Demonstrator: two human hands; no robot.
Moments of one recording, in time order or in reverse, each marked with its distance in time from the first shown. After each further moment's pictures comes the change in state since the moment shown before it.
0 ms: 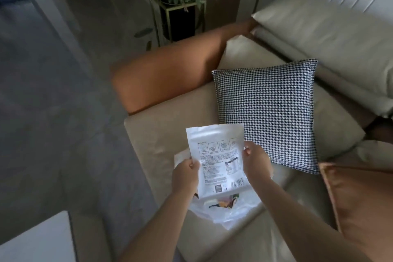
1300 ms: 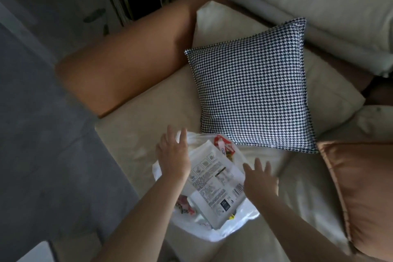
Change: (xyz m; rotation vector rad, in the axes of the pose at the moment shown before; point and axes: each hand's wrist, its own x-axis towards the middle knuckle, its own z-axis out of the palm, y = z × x) left_hand 0.094 0.012 0.052 0.815 0.166 0.436; right_hand 0.011 0.085 0.043 -0.546 -0.402 0.073
